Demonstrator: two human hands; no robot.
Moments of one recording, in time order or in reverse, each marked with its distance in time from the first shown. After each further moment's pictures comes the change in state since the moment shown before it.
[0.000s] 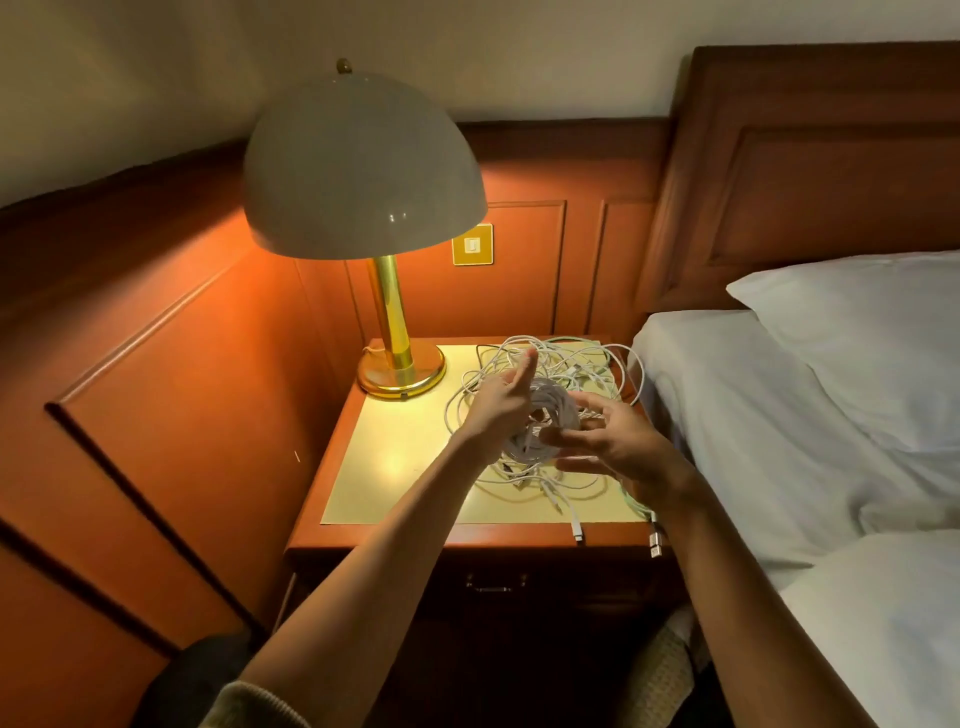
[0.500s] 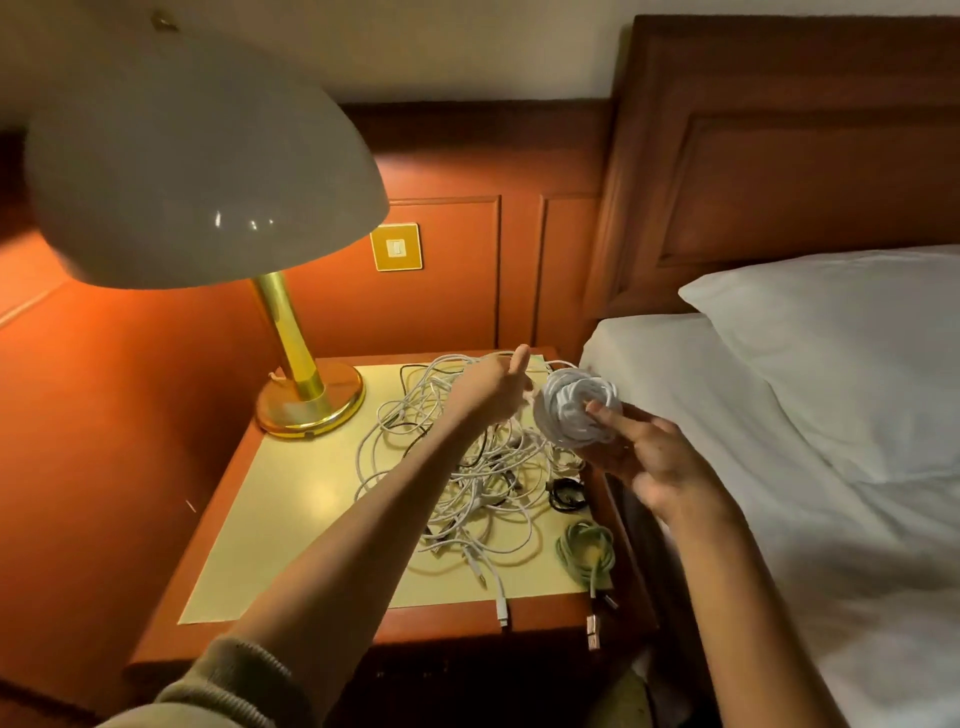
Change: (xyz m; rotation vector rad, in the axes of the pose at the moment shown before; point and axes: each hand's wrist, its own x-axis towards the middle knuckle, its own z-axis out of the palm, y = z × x) left_hand 0.139 0.016 0.079 0.674 -0.055 0.083; right_hand 0.060 0.013 -0.126 0.500 0.311 -0.022
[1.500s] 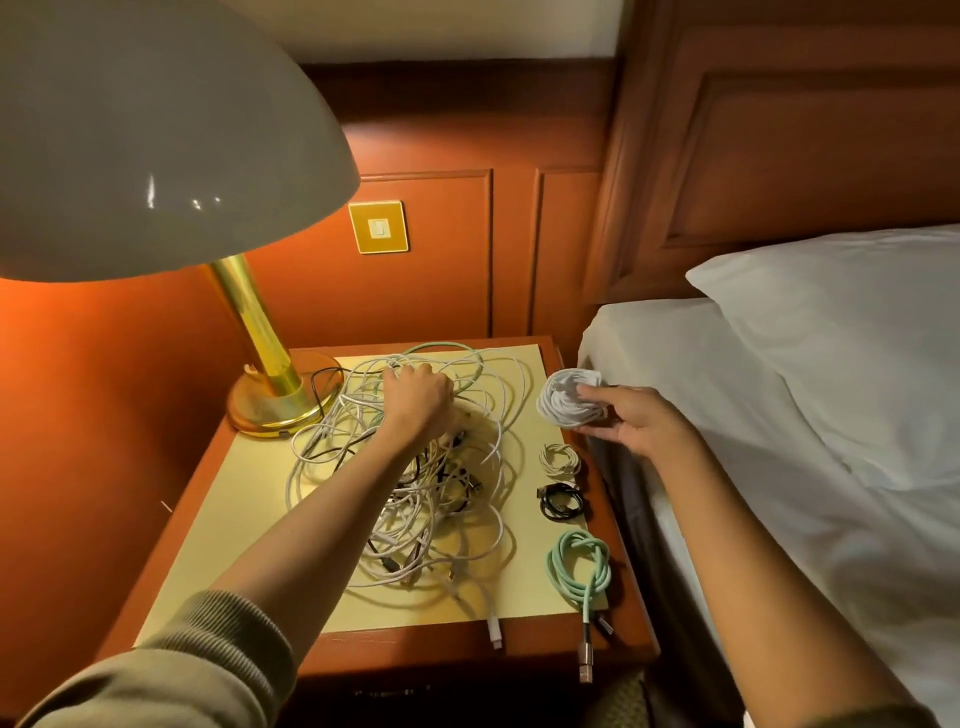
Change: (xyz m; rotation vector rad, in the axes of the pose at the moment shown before) left_hand 0.052 -0.103 0.015 0.824 0.066 -0.037; right_hand 0.124 0.002 -0.033 -0.174 0.109 0.193
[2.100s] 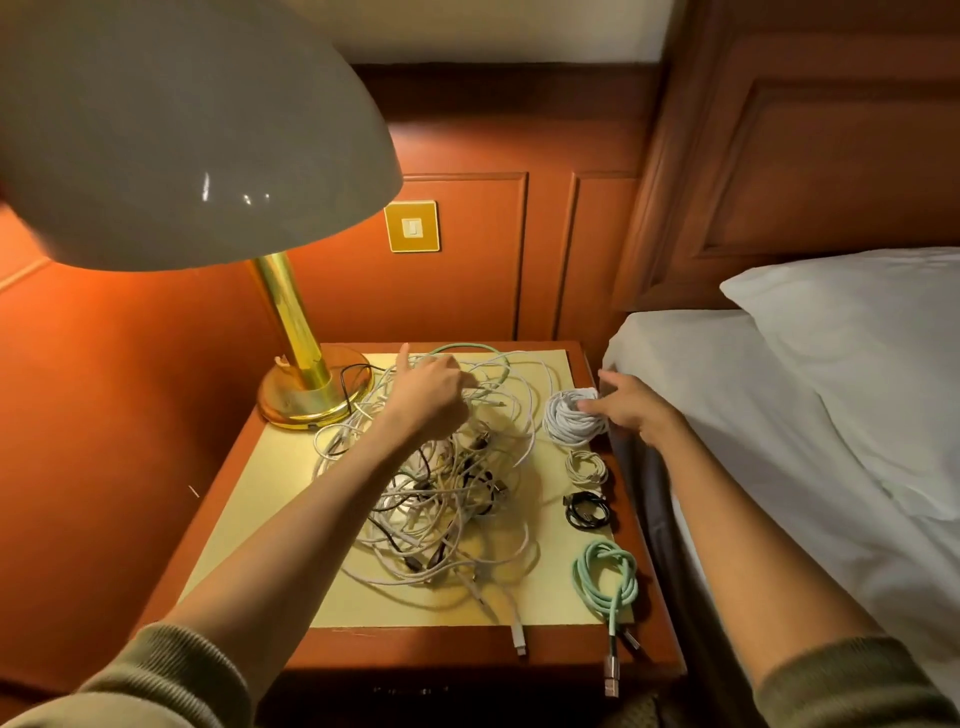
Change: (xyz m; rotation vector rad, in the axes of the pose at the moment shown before) left_hand -0.020 -0.028 -0.031 -0.095 -0.047 0.165; right_hand 0.048 0.000 0.022 -0.864 0.001 -0.160
